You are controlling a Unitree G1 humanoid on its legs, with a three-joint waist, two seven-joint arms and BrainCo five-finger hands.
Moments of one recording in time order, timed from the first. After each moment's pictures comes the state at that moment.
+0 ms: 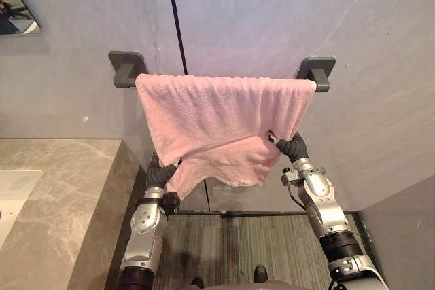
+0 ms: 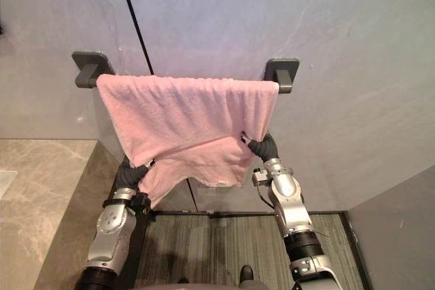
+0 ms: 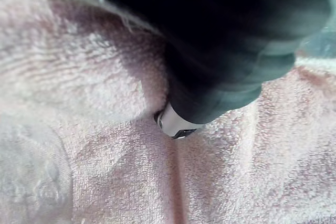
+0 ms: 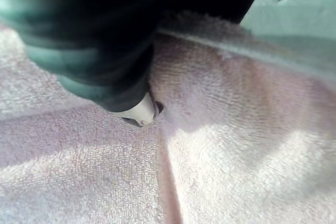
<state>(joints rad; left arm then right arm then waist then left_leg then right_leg) 0.06 0.12 0.01 0.15 -0.21 -0.24 0.02 -0.23 -0.15 0.07 0.26 0.17 -0.18 0.07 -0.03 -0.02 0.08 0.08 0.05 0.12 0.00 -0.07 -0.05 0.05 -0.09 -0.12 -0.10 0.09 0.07</state>
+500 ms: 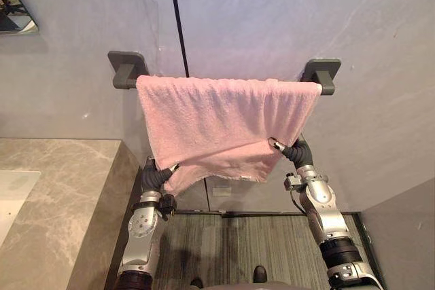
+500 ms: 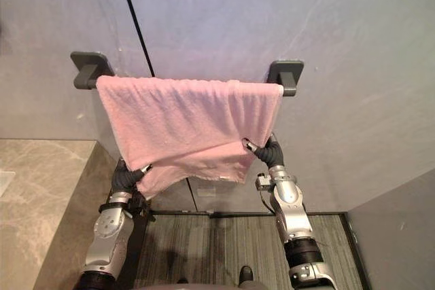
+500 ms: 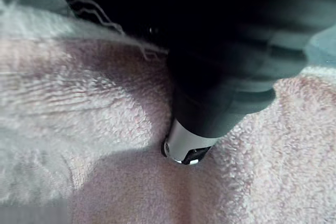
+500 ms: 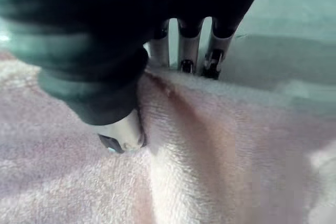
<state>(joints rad) 0.12 0.09 0.05 0.14 -0.21 -0.24 0.10 -0.09 -0.12 0.00 0.27 0.15 -0.14 0.00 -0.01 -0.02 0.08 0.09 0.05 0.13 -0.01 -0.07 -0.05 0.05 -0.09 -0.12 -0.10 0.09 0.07</state>
